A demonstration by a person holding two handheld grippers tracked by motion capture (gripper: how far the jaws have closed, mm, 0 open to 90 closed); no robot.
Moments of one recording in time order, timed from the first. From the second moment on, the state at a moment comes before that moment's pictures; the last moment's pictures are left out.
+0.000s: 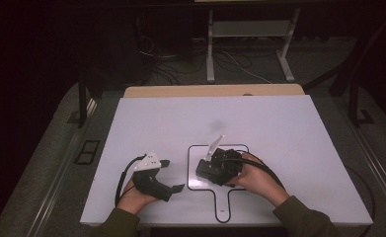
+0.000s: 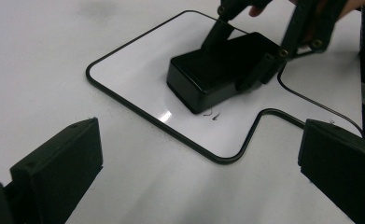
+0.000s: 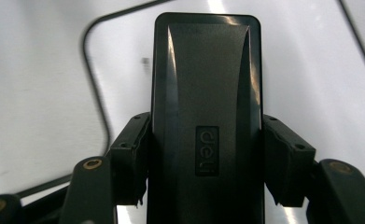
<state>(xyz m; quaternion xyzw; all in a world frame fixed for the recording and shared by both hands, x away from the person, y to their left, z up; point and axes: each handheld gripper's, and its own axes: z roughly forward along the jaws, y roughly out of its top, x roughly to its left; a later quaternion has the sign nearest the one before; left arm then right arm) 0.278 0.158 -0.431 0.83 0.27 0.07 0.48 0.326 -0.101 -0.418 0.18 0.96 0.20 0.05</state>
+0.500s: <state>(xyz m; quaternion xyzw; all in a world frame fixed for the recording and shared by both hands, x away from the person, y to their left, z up) 0.278 0.158 -0.430 0.83 0.27 0.07 0.48 0.318 -0.096 -0.418 0.17 0.97 0.19 0.05</state>
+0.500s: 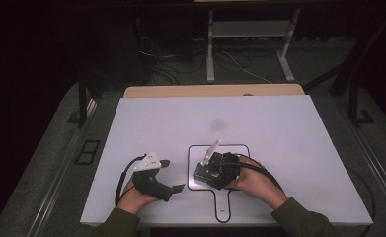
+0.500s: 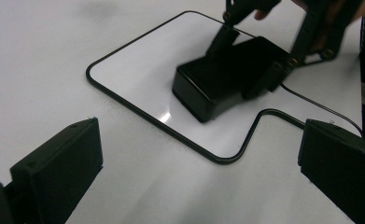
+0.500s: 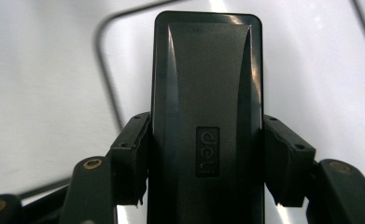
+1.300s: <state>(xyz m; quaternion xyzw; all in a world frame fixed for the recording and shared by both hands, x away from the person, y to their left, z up) 0.278 0.157 -0.430 0.83 0.27 0.07 0.48 0.336 -0.079 -0.418 0.18 0.96 0.20 0.05</state>
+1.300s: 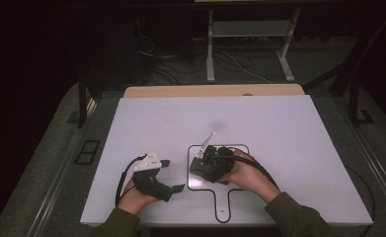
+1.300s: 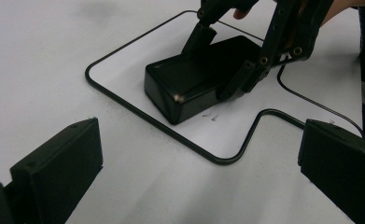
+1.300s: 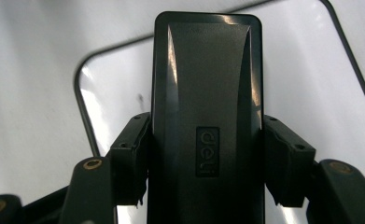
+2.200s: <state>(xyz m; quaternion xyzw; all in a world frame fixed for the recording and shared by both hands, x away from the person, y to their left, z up) 0.277 0.156 -0.431 0.83 0.27 0.07 0.48 0.342 -0.056 -0.418 0.17 0.97 0.19 0.05</state>
